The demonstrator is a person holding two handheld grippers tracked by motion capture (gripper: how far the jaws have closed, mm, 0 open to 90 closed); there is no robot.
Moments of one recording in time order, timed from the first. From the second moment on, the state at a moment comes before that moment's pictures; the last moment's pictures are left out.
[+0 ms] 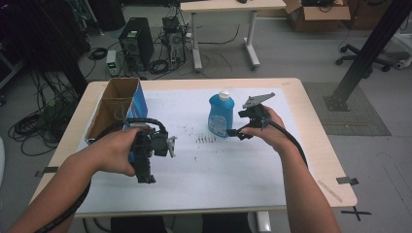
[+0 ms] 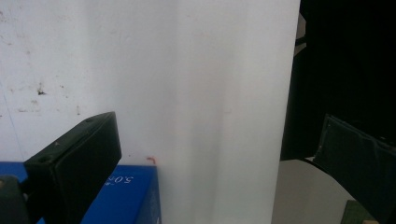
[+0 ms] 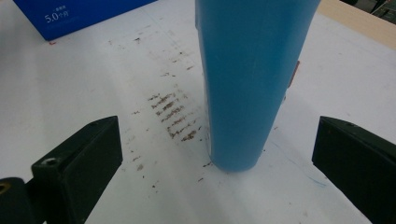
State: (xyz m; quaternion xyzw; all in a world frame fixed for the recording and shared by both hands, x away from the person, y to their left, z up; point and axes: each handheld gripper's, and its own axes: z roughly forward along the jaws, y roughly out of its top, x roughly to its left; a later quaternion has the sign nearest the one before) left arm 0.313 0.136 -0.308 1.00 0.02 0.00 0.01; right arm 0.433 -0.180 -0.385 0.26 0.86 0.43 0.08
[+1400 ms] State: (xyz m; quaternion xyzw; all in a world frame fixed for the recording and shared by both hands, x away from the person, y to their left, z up) left arm 0.316 0.130 -0.312 1.00 0.02 -0.01 0.01; right arm 0.449 -0.154 -0.420 0.30 0.80 0.50 0.15
